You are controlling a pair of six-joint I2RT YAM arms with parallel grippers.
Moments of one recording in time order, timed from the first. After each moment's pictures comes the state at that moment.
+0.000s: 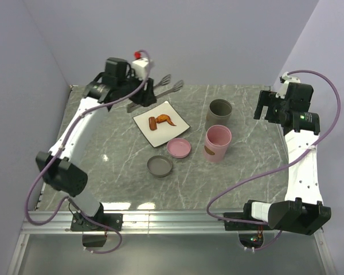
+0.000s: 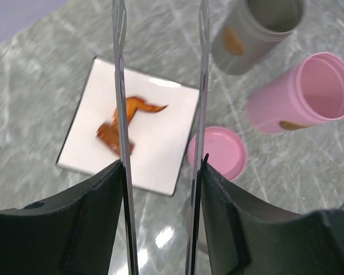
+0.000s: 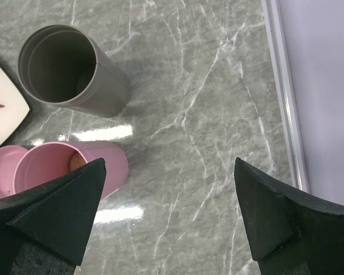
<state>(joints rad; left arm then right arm) -0.39 1.66 1.82 -0.72 0.40 0.07 -0.19 1.23 1.44 -0.86 -0.06 0.02</state>
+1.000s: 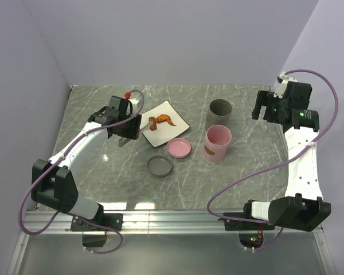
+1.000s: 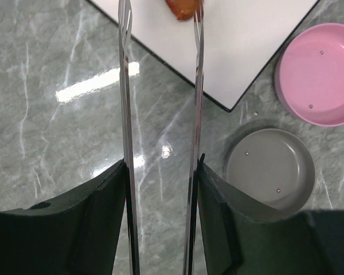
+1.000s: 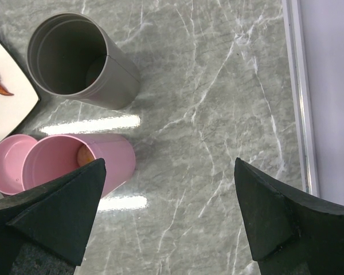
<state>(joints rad) -0.34 1.46 1.20 -0.65 0.06 -0.07 -0.19 1.26 1.46 -0.89 -0.11 0.01</state>
